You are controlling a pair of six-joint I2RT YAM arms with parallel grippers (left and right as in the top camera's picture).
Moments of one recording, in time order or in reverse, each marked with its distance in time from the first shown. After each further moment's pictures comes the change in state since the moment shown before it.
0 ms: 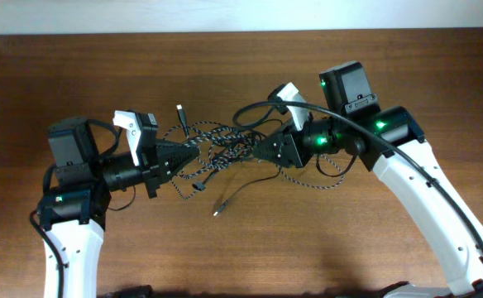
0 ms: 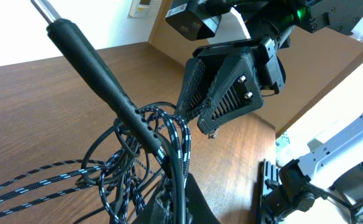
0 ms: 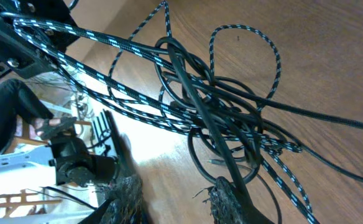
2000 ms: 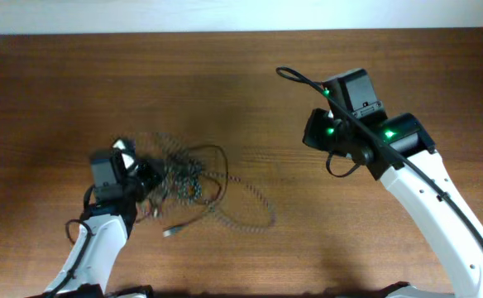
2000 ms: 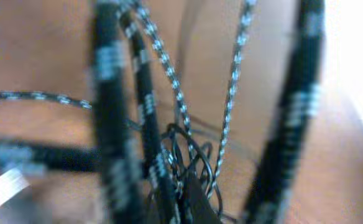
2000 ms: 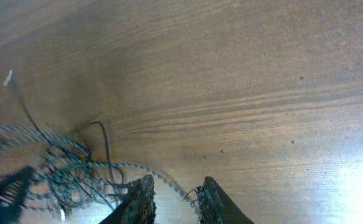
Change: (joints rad) left arm -0.014 0.198 -0.433 0.563 -0.954 -0.933; right arm 0.014 -0.058 -0.002 -0.111 0.800 0.767
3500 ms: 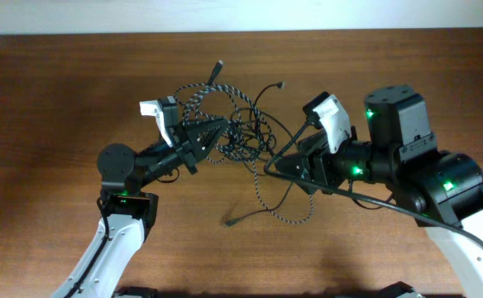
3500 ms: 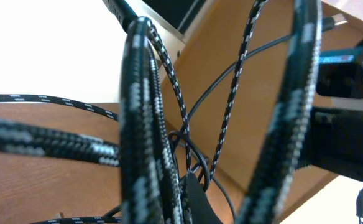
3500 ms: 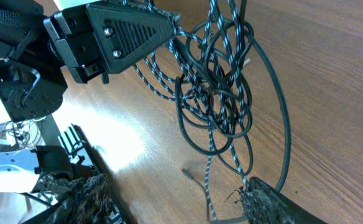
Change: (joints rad) left arm -0.263 -0.050 0.052 0.877 0.568 -0.088; right arm 0.000 -0.243 -0.001 -0.004 -0.550 -0.681
